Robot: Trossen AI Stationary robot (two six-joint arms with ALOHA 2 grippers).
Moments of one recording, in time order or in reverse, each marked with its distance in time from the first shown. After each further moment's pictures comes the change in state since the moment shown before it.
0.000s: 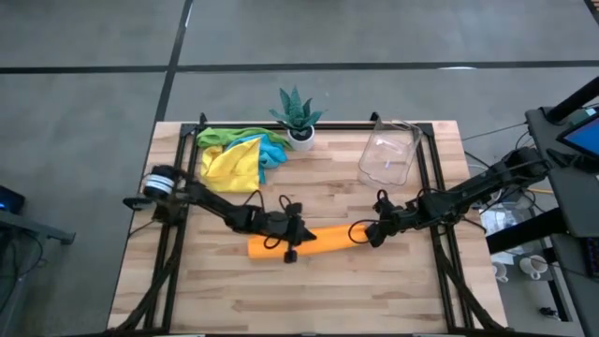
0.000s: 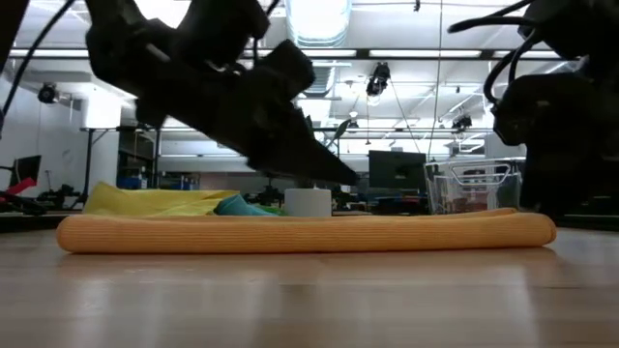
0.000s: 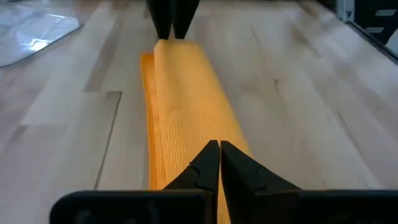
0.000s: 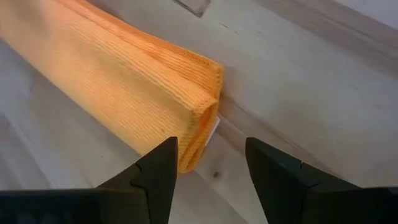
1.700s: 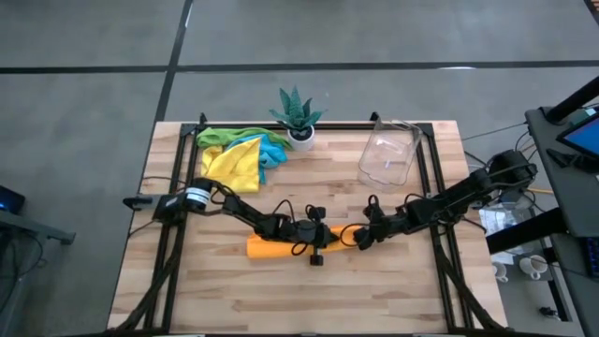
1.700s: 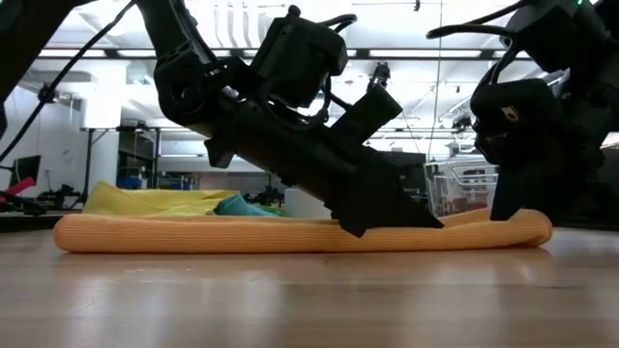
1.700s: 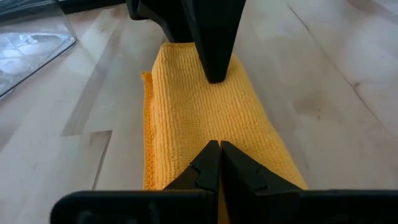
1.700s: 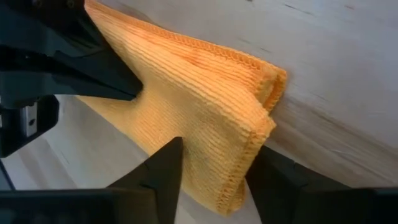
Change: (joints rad) left arm 0.012 0.322 0.327 -0.010 -0.109 0.145; right arm 0.000 0.220 0.005 0.298 -0.029 0.120
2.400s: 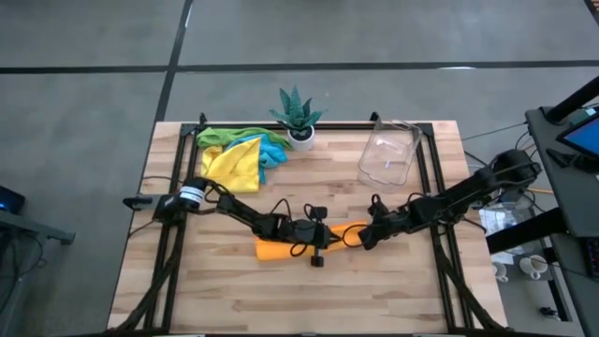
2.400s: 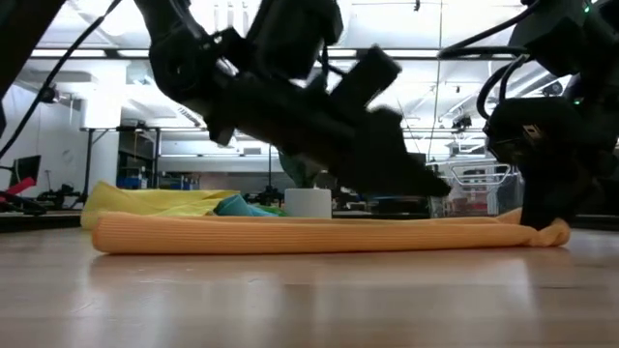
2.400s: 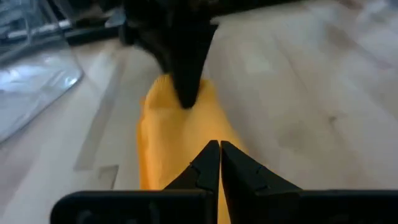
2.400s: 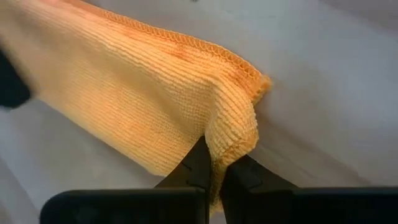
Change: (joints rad) left arm -0.016 -0.058 0.002 0.002 0.001 0.032; right arm 0.000 -0.059 -0.001 -0.189 0.026 -0.064
